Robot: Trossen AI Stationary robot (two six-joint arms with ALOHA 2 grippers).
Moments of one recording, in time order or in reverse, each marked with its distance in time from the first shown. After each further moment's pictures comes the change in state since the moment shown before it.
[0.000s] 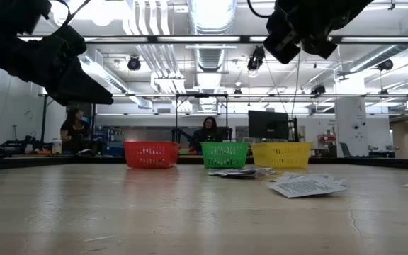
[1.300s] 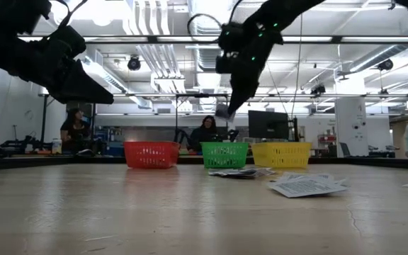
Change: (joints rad) left arm 0.000 0.000 0.000 -0.001 -0.060 0.036; right arm -0.033 0.482 0.621 -0.435 1.433 -0.154
